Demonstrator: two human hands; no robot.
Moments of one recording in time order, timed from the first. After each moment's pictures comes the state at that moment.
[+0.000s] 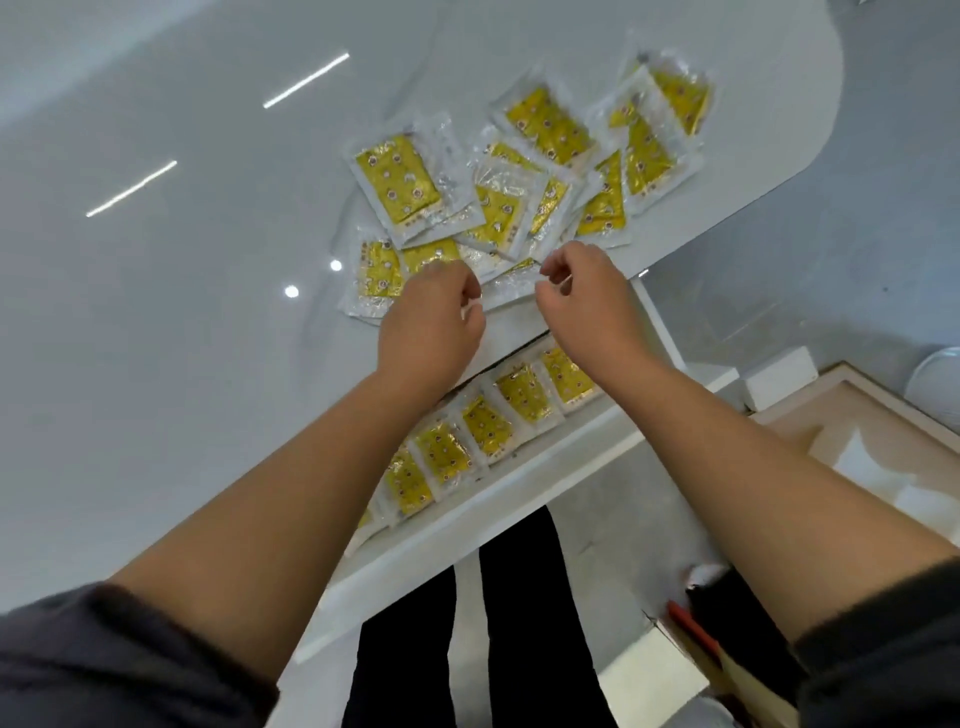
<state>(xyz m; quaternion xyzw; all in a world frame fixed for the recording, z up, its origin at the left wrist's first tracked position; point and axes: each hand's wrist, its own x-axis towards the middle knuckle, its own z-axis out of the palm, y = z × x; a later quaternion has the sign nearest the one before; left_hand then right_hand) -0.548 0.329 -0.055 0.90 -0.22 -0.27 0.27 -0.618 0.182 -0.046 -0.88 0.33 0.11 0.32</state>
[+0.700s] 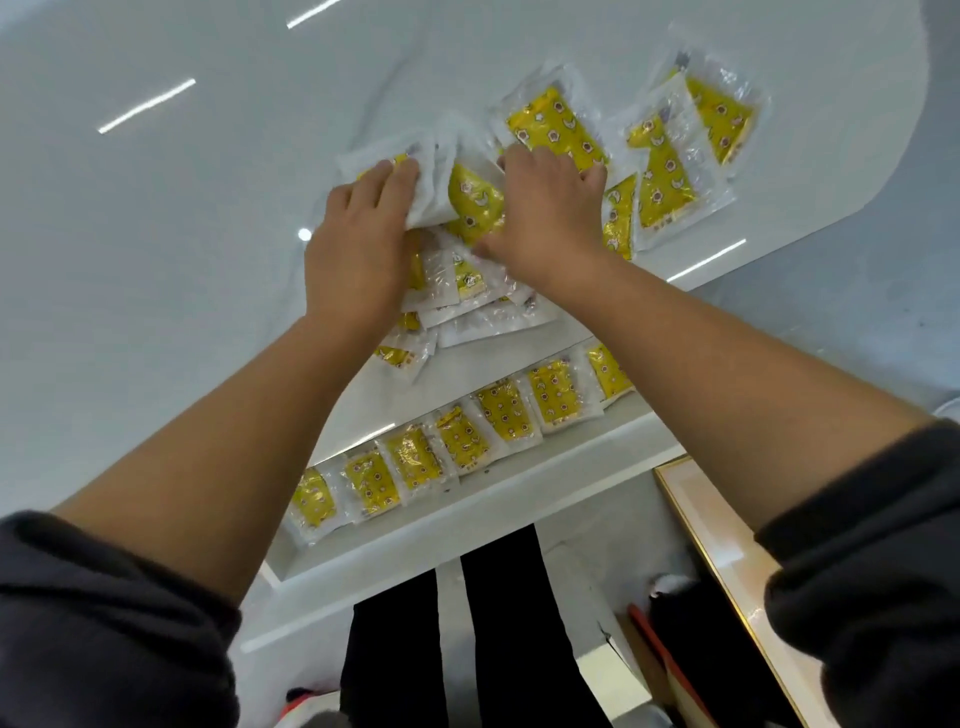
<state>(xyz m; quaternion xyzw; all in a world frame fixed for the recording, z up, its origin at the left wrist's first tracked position) -0.475 0.303 -0.087 0.95 -0.23 -0.14 0.13 -0.502 0.135 -0.081 -0.95 0.17 0.22 0.11</state>
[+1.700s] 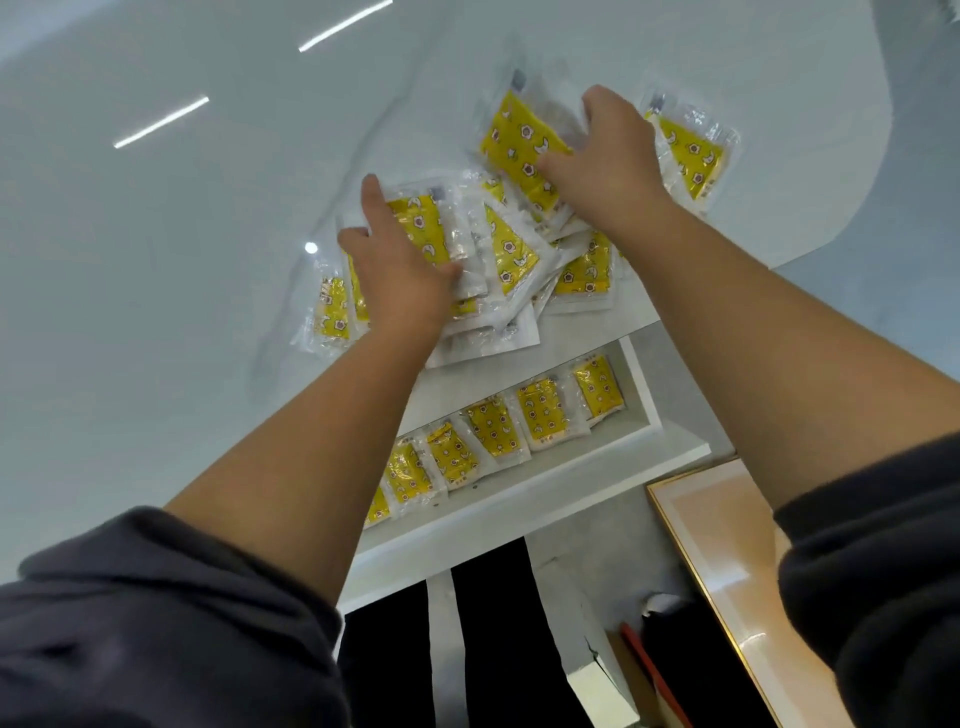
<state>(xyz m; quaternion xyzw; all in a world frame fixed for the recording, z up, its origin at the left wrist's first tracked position) -0.485 0.242 -0.072 0.89 0.13 -0.27 0.34 -0.476 0.061 -0.058 -0.89 0.31 0.13 0.31</state>
